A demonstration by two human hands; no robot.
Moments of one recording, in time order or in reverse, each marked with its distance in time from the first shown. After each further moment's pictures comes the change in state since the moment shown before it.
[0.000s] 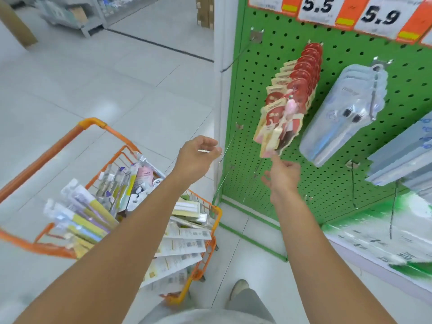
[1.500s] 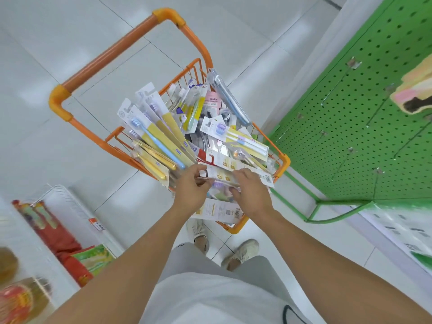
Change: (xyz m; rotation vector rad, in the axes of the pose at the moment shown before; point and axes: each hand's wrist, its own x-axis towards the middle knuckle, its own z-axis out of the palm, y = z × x) left_hand -0.168 -0.257 -0.107 0.002 0.222 -0.367; right_hand -0.126 0.258 0.105 -1.331 -0.836 -0.719
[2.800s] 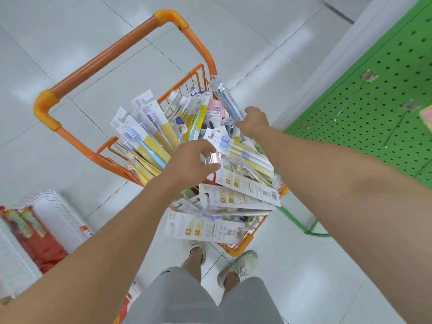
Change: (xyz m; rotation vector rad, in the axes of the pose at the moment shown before) left_hand 0.073 0.076 -0.046 0.382 -0.208 0.188; right_hand 0.228 -0.008 -0.089 0.128 0.021 0.315
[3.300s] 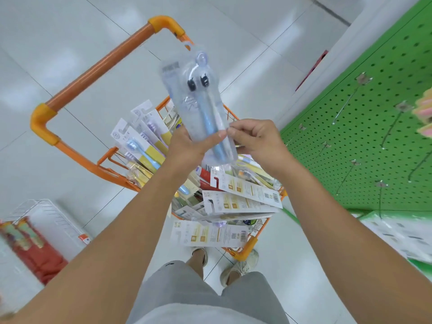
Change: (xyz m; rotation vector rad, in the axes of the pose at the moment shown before) left_hand 0.019 0.023 -0.025 -0.754 0.171 -0.066; right_hand -0.130 -0.020 -0.036 0.864 -0.099 -0.347
